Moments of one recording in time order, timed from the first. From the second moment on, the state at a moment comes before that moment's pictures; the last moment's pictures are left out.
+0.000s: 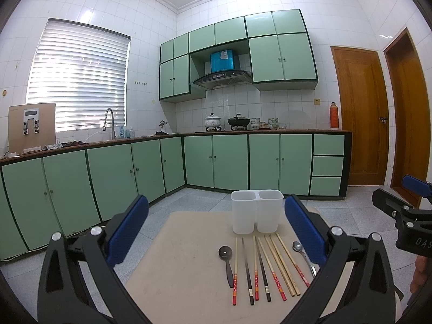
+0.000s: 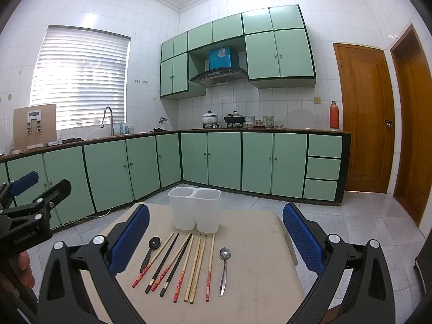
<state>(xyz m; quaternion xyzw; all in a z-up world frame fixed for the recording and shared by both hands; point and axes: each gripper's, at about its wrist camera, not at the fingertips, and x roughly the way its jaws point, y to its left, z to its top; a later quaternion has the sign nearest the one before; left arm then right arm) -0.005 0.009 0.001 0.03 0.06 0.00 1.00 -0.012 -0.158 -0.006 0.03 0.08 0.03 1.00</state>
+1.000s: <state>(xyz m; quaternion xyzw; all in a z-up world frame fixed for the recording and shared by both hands) 0.106 0.042 -0.071 0.05 0.22 0.02 0.97 0.089 -0.173 -0.070 0.02 0.24 0.01 0.97</state>
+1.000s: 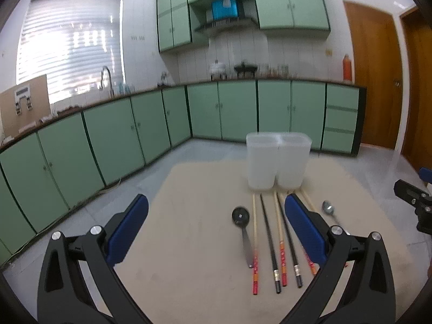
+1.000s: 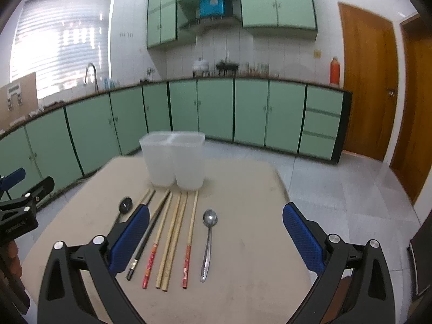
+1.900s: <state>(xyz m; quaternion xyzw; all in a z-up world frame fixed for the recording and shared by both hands) 0.285 0.027 -0.149 0.05 0.45 0.01 0.89 0.260 -0.171 -0.151 0.03 0.47 0.08 0.88</state>
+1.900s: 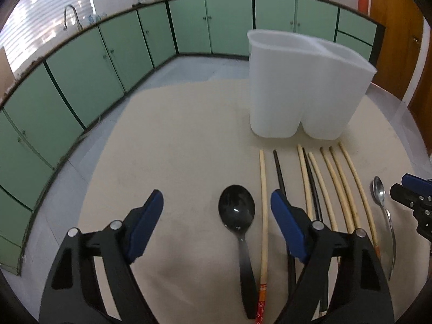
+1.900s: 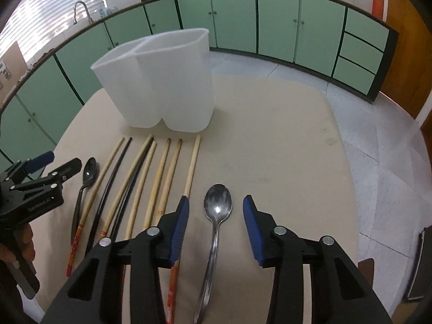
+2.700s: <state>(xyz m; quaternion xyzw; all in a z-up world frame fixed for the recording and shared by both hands) 0.312 0.022 -0.172 0.04 0.49 0.00 0.87 0.286 -0.169 -0.176 0.05 0.51 0.07 0.86</state>
